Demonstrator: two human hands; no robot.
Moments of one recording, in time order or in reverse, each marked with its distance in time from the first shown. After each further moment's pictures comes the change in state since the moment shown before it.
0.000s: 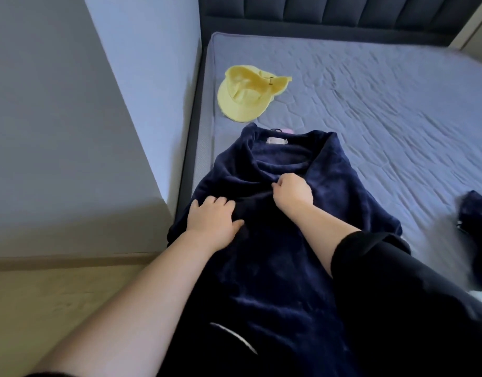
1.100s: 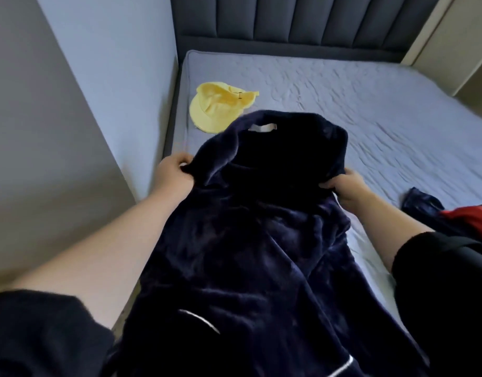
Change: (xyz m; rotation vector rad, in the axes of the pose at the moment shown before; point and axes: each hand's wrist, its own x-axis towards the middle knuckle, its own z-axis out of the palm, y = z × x) left_hand 0.024 0.000 -0.080 -0.925 0.401 -0.233; right_hand -0.005 0.144 -0.118 1.082 0.001 0.306
